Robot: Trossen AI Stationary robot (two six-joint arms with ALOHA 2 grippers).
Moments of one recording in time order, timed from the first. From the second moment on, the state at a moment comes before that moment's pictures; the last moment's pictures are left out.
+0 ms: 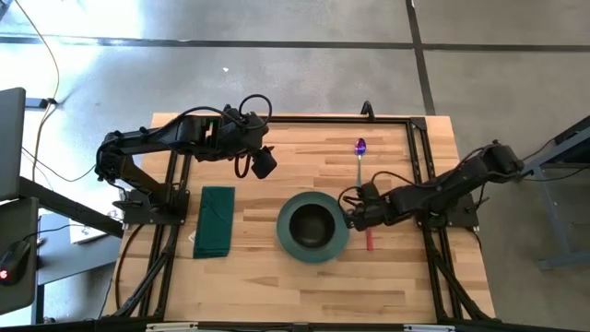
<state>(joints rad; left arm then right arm) 0.14 1.49 1.74 -1.15 -0.53 -0.39 0.32 1.37 0.79 -0.70 0.39 1.40</state>
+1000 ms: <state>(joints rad) 0.24 1.65 1.74 -1.03 -0.41 -0.26 0.32 1.15 0.79 -1.02 0.49 1.58</state>
